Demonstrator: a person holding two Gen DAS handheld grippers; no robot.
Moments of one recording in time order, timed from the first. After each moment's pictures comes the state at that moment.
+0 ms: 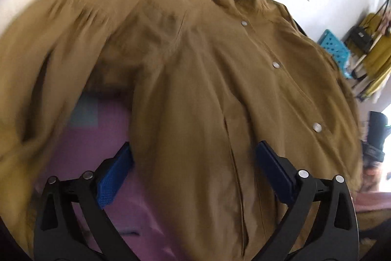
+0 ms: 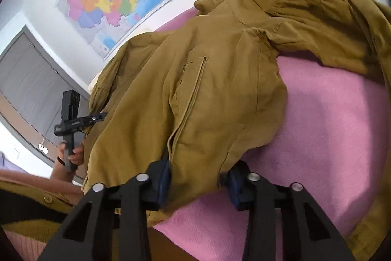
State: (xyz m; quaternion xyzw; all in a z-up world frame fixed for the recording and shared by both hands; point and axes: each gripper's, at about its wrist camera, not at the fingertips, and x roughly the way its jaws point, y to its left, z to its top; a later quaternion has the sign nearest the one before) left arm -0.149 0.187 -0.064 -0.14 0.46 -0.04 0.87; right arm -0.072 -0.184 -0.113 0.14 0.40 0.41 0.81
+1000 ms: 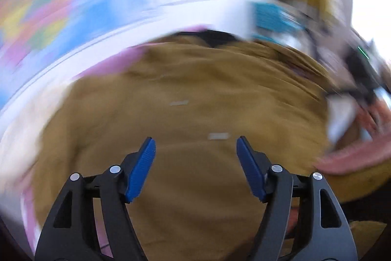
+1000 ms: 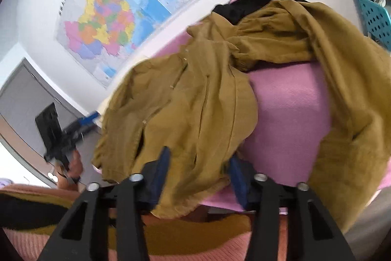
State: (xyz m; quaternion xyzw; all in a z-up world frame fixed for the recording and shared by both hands) left arm -0.204 0.027 0.041 0.13 0.35 -0.20 0.91; right arm -0.119 -0.244 -0.103 0.22 0.37 0.37 0.82
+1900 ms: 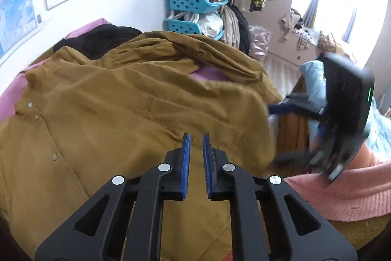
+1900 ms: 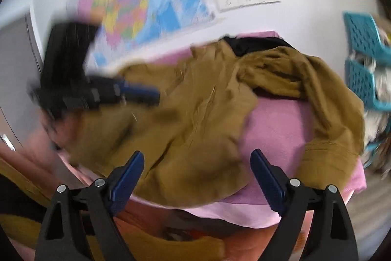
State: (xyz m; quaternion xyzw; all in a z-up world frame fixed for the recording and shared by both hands) left arm -0.130 -0.100 0.017 0.11 0.40 -0.38 0.83; right arm -0.170 -0.206 -0.097 0.05 0.27 0.30 0.91
